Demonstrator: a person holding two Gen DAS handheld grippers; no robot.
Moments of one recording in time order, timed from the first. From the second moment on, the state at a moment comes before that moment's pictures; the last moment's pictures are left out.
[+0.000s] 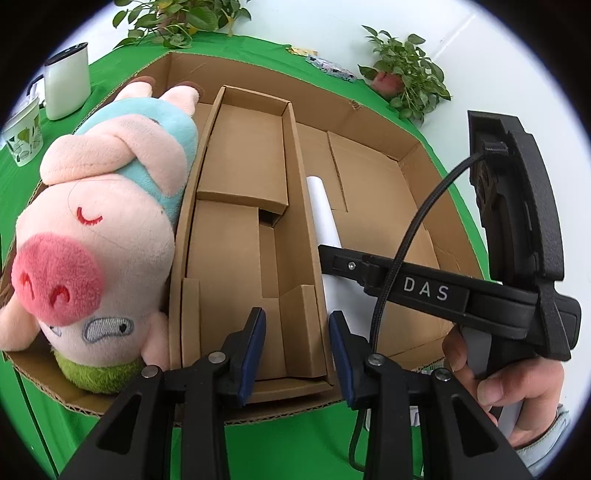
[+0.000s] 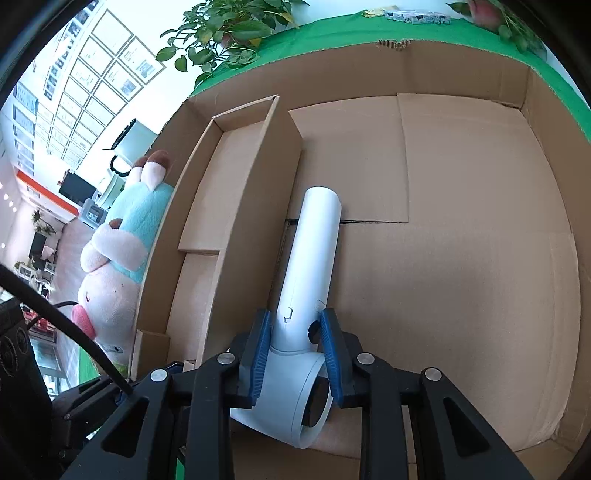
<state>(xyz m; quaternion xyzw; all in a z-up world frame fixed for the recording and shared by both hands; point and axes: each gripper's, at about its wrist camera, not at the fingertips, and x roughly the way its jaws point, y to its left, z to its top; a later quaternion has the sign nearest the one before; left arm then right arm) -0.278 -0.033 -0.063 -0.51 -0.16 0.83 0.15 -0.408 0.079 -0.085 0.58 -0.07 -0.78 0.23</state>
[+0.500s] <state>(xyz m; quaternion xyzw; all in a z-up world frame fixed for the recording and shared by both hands) -0.256 -0.033 -0.037 -0.46 -0.14 0.87 0.09 -0.325 0.100 -0.013 0.39 0.09 -0.91 0.08</state>
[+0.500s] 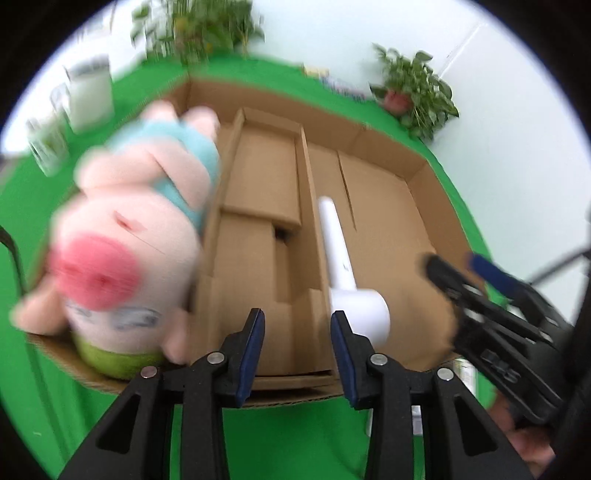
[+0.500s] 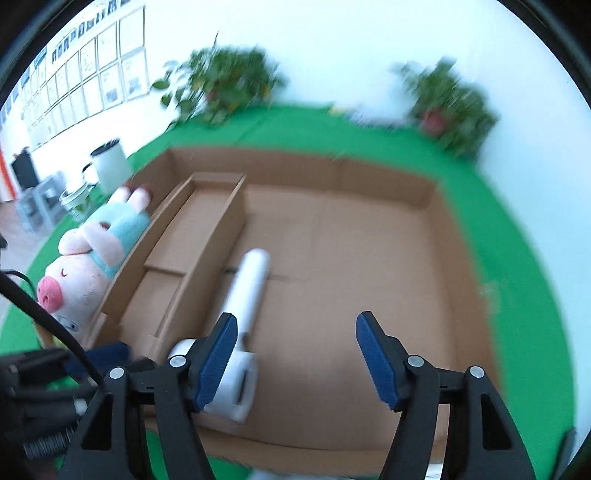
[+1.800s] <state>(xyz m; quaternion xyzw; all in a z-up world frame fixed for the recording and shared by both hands) -0.122 -0.022 0.047 -0.21 -0.03 0.98 0.03 -0.142 0.173 0.016 0.26 0.03 -0.96 0.11</state>
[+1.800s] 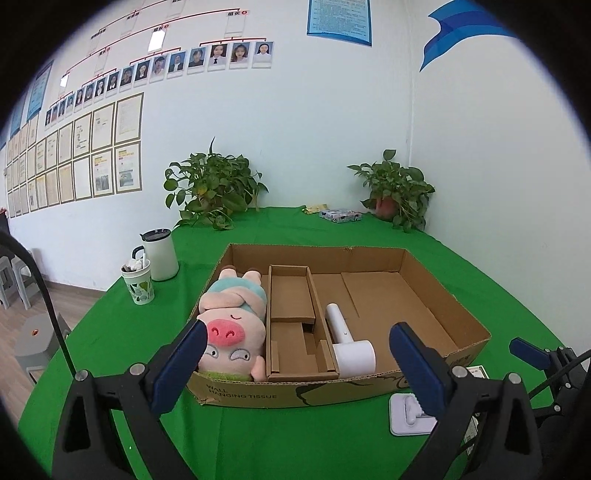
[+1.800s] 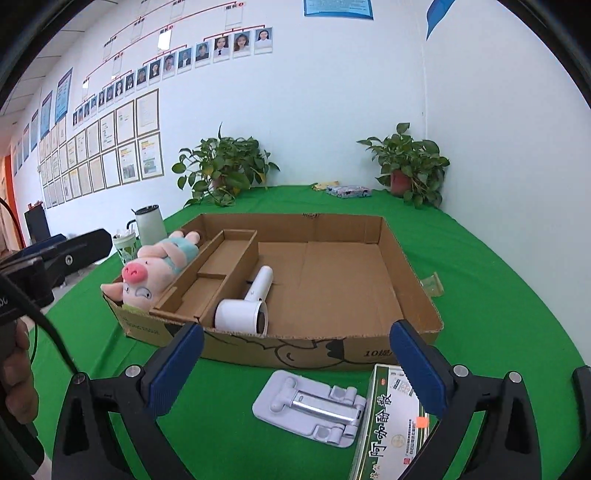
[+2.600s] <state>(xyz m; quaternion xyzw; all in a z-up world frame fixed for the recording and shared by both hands) -0.139 -0.016 -0.028 -0.32 -0.04 0.94 0.08 -0.160 0.227 -0.096 0.44 0.01 -0.89 0.12</state>
